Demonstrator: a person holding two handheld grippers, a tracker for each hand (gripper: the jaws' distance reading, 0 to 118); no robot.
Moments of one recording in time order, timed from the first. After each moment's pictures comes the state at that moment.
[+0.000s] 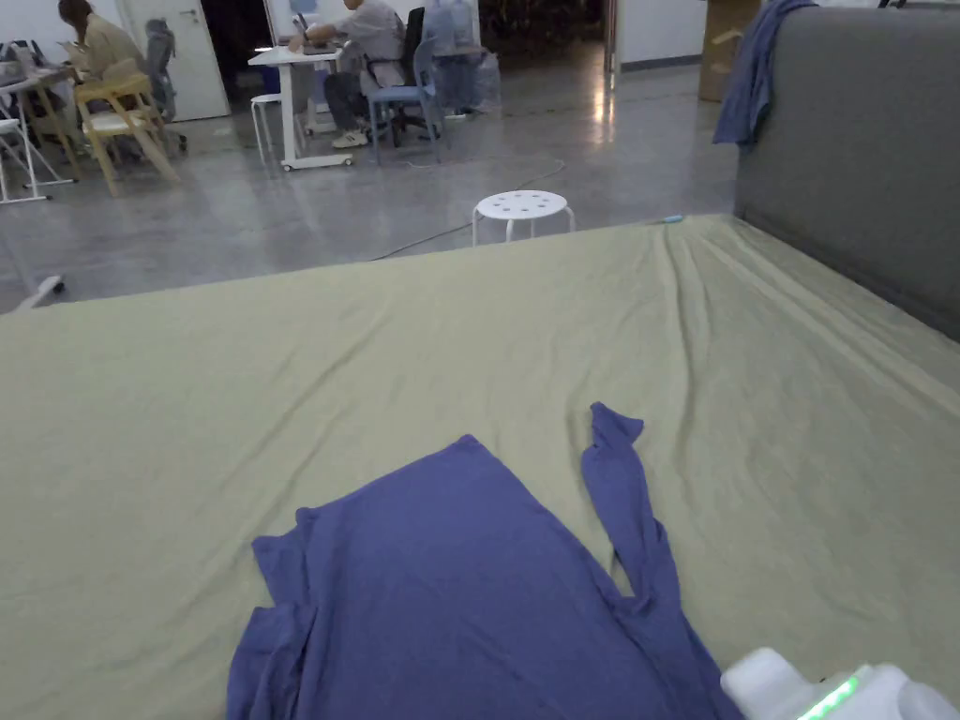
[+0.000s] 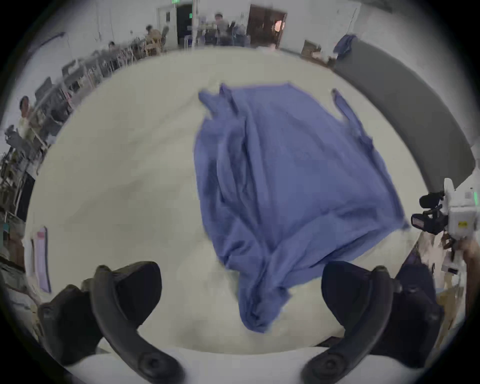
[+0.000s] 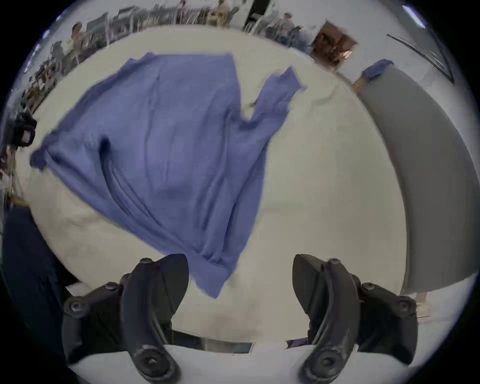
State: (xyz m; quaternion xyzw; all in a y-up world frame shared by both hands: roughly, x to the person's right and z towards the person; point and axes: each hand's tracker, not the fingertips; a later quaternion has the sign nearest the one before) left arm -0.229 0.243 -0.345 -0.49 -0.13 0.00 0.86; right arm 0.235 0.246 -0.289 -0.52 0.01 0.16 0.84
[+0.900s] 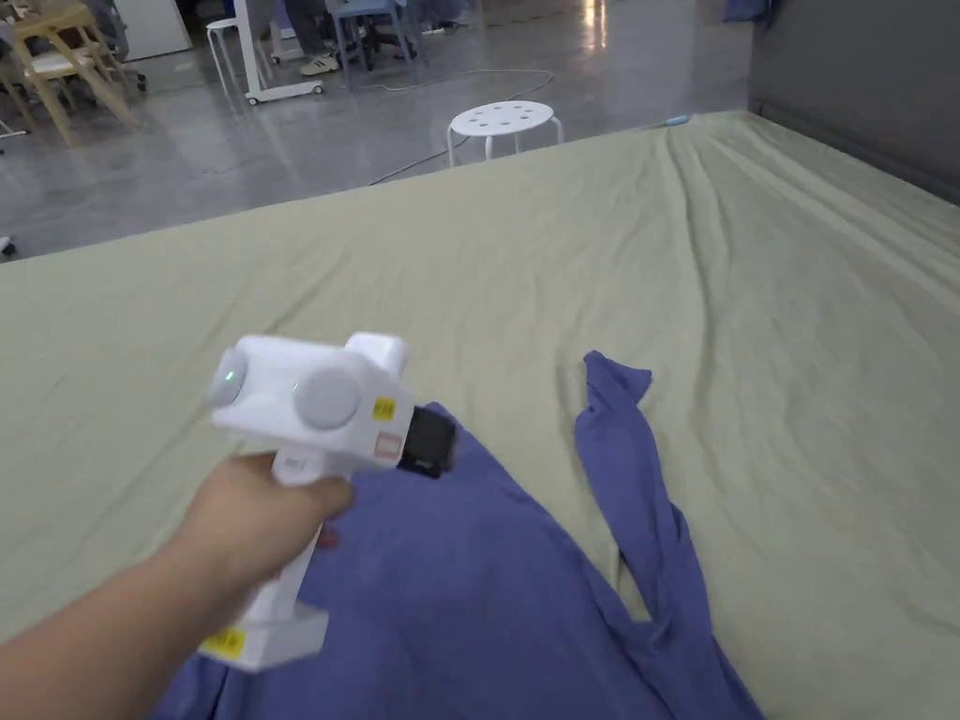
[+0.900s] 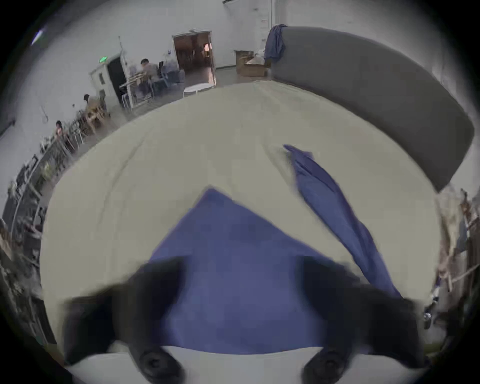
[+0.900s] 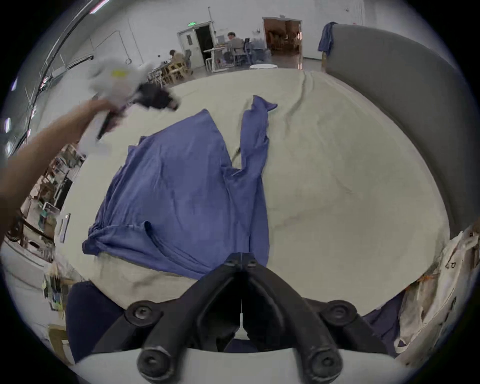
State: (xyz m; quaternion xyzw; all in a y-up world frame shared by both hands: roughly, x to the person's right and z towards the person) left arm 0.045 0.268 -0.697 -0.43 -0.24 -0.17 0.85; right arm 0.272 0.264 -0.291 -0.49 0.02 -0.06 0.87
